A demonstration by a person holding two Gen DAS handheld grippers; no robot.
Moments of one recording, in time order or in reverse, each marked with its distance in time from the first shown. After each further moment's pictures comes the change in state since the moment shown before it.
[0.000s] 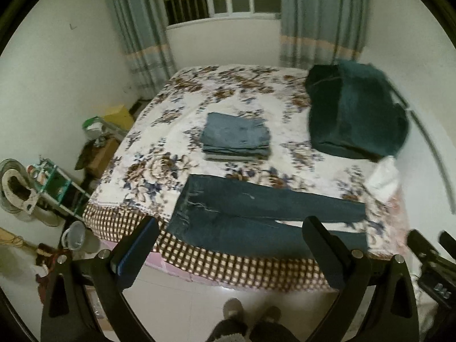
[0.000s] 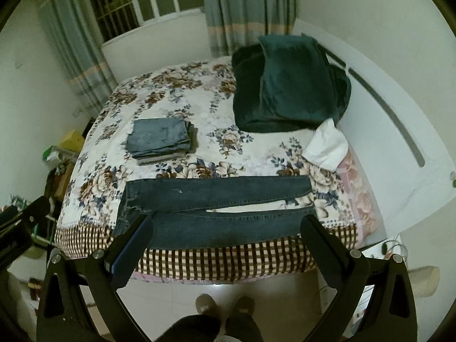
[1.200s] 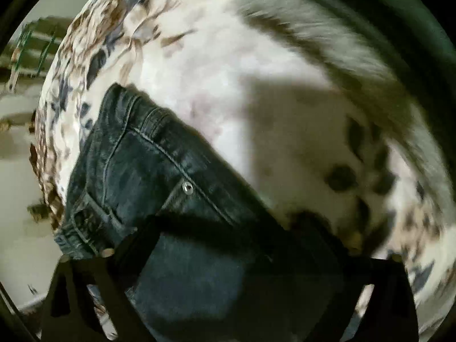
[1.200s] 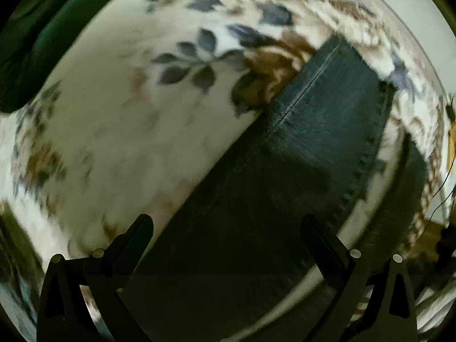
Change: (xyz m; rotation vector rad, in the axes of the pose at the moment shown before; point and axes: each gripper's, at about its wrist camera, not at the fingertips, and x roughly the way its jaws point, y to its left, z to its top) left arm 0.719 0.046 0.018 -0.544 0.788 0.307; right arm 0.762 -0.183 0.026 0.858 0.573 -0.334
